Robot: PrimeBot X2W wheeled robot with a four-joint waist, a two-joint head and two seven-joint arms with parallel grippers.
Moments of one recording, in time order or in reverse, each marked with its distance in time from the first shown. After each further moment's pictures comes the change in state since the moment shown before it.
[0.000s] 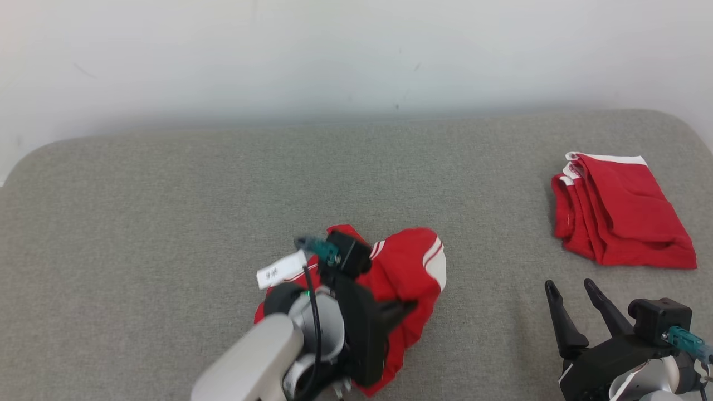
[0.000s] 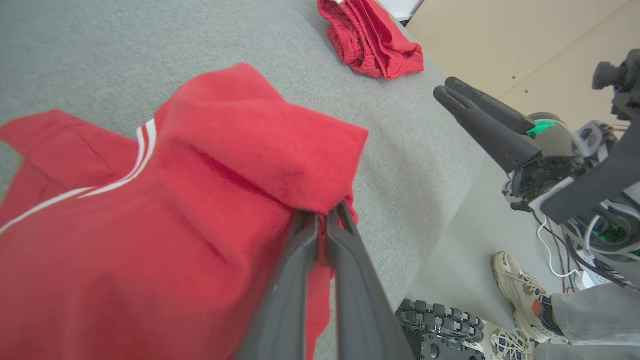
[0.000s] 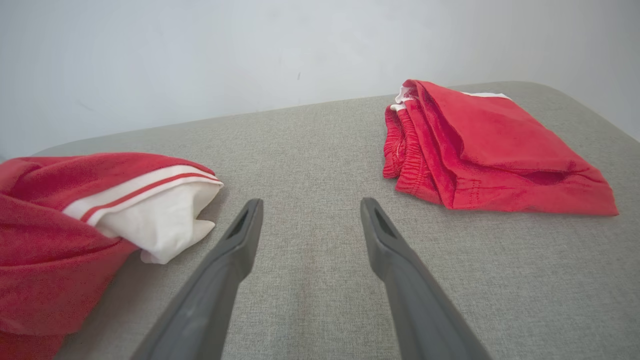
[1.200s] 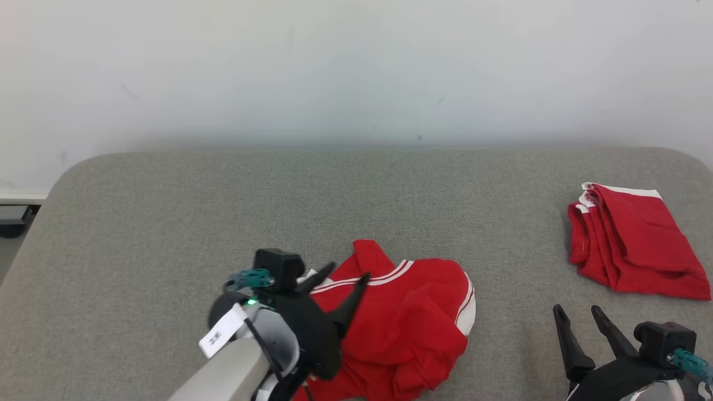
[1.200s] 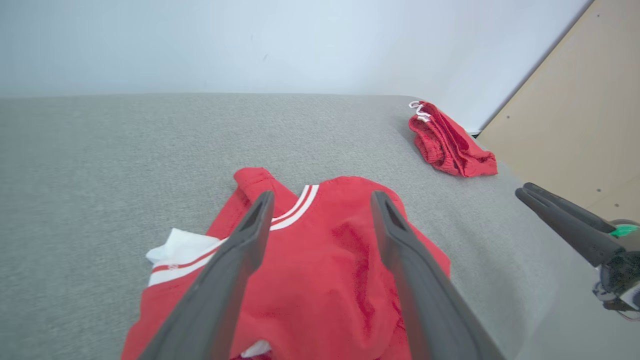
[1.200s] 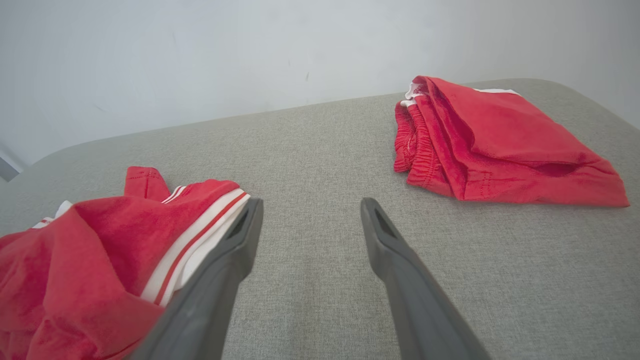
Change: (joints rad) left arm 0.077 0.067 0.014 0.038 0.058 0.123 -0.386; right arm 0.046 0.007 -0.013 0.057 0.026 0.009 -0.027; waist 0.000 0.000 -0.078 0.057
